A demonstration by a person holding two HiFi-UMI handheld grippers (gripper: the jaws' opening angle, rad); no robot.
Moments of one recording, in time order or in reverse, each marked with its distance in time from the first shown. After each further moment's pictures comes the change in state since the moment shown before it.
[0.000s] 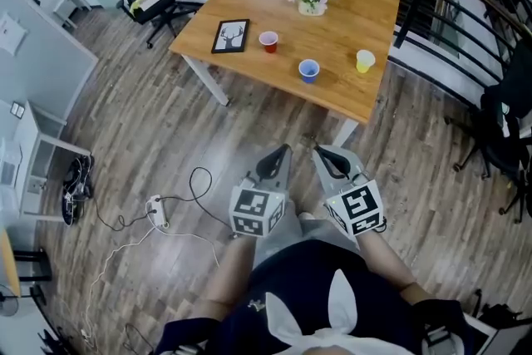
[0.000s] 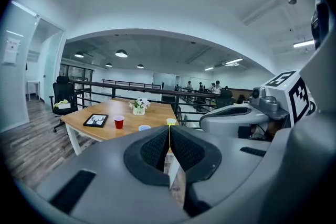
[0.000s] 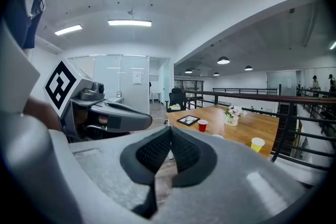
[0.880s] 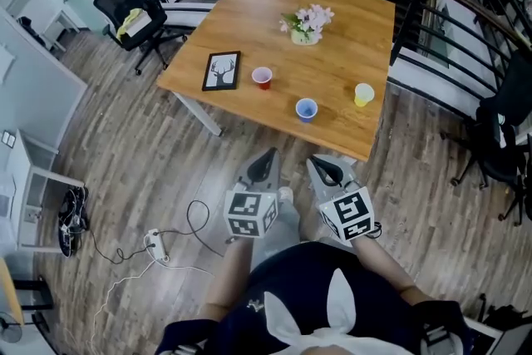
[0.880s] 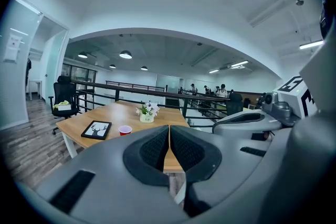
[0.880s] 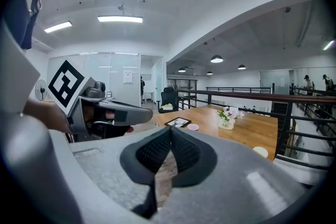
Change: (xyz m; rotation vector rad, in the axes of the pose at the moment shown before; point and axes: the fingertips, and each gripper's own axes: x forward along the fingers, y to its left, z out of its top) left arm 0.104 0.107 0.044 -0.026 -0.028 0.029; right arm 0.109 -0.078 0.020 0.029 0.017 -0.071
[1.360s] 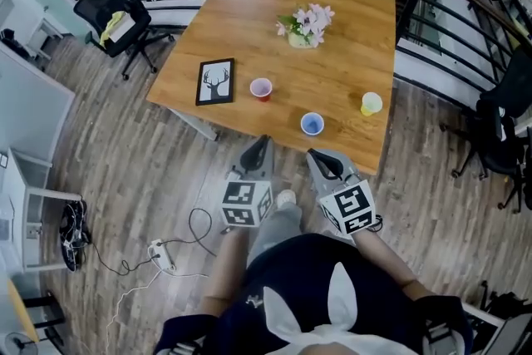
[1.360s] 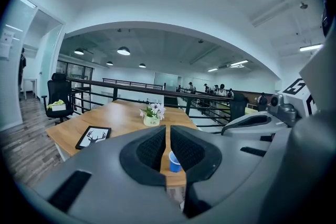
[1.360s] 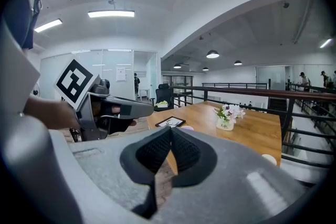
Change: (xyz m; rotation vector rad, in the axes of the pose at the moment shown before) left arm 0.091 0.090 0.031 0.001 0.024 -0.034; right arm 0.099 -0.053 0.017 0.028 0.038 -0.042
